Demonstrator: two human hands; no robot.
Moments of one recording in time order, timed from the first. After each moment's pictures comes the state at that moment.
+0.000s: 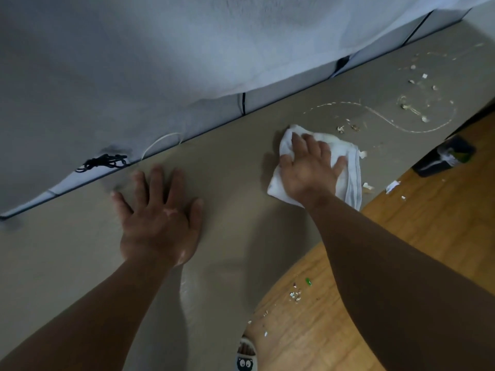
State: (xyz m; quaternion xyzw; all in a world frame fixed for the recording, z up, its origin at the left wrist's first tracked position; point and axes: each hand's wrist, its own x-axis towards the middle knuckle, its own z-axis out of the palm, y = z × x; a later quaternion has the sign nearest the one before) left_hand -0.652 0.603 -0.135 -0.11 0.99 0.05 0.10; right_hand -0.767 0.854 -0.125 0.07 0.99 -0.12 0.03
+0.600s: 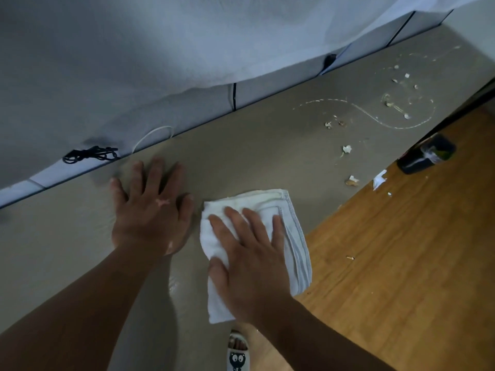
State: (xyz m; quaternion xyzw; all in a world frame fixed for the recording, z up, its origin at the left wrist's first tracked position) left_hand -0.653 0.595 -0.141 -0.04 1.00 0.06 0.06; right_hand -0.585 0.789 -0.118 -0.16 0.98 -0.12 0.05
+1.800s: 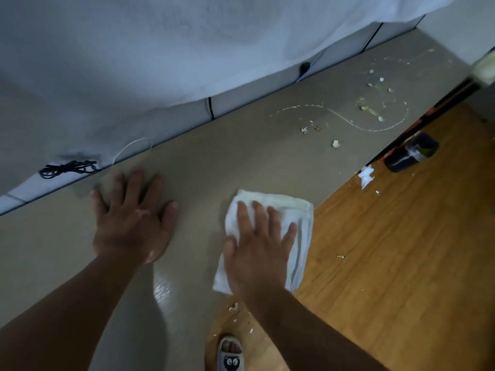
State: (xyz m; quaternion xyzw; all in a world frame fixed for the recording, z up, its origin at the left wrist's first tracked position) left_hand -0.652 0.600 -0.138 -0.05 1.00 0.05 0.06; right_hand -0.603 0.816 -0.126 0.03 0.99 -0.10 -0.01
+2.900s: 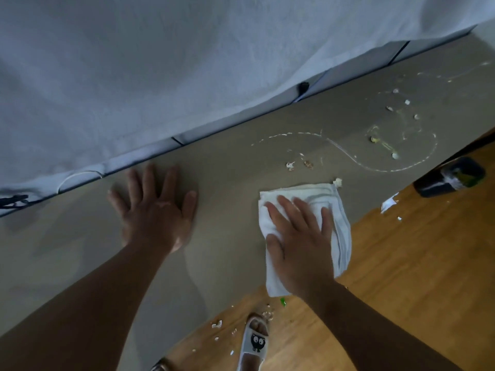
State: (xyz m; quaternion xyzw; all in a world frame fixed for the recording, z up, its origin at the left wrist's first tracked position) left_hand -0.760 0.728 -0.135 -0.18 0.98 0.06 0.11; right_hand -0.741 0.997 -0.129 -0.13 0.99 -0.10 0.00
